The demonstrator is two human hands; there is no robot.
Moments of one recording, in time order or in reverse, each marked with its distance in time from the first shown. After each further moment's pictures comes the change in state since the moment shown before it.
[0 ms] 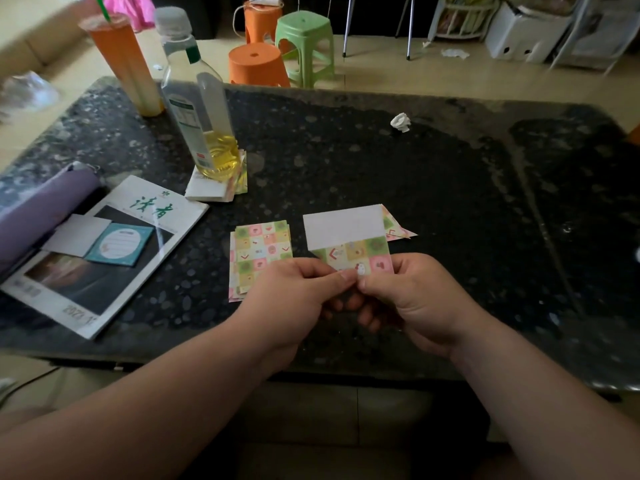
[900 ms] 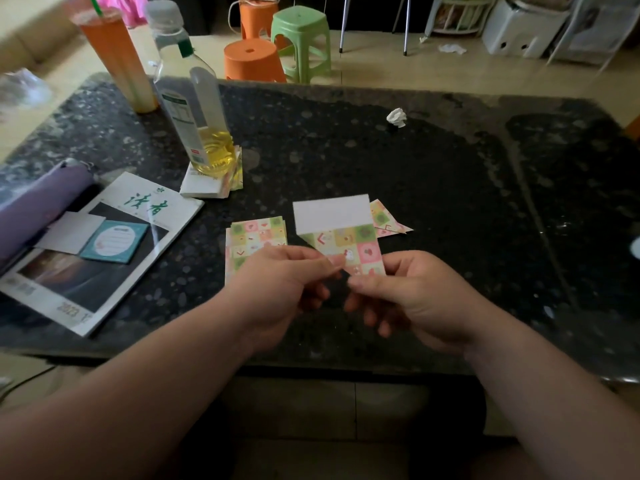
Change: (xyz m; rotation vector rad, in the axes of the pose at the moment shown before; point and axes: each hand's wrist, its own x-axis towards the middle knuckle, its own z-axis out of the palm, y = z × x) left_hand 0.008 0.007 -0.010 -0.091 -0.035 -0.055; right_hand -0.007 -0.001 -0.013 -0.058 -0.129 0.006
